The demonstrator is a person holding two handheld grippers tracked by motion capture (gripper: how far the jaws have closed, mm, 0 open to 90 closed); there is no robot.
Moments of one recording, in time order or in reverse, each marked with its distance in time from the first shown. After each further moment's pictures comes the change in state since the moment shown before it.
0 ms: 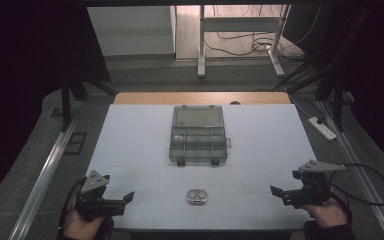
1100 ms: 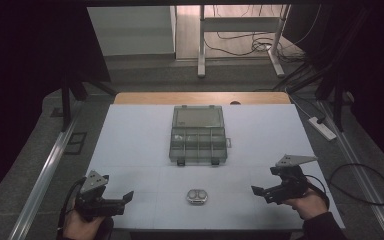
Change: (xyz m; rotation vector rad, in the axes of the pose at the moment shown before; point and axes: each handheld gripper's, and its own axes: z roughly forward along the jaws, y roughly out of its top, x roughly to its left) left arm 0.001 -0.001 0.000 -0.004 0.011 -0.013; right arm 0.024 0.022 0.037 0.057 0.146 -0.101
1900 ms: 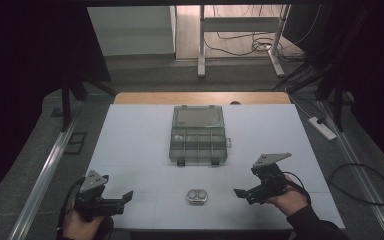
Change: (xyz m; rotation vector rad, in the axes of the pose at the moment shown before) left arm 0.001 0.000 0.000 0.001 -0.003 -0.009; right arm 0.026 0.020 0.034 0.072 0.071 -0.086
